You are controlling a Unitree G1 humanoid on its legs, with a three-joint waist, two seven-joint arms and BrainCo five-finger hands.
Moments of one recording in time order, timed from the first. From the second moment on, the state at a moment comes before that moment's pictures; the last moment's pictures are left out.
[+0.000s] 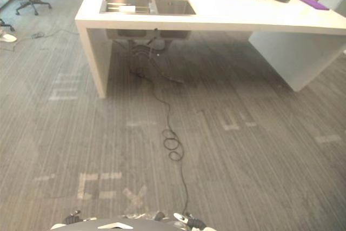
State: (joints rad) left arm 0.13 0.16 0.00 1.08 0.13 0.04 0.00; right arm 0.10 -0.11 -0.25 1.08 0.19 0.16 0.32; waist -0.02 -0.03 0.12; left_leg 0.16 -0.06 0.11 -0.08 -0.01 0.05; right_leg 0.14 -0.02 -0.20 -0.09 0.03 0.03
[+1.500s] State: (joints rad) left arm 0.15 0.04 0.27 0.91 0.03 0.03 0.10; right arm 0.33 -0.10 -0.22 0.92 0.21 0.21 0.32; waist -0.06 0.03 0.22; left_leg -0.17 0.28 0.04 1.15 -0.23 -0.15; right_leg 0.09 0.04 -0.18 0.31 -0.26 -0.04
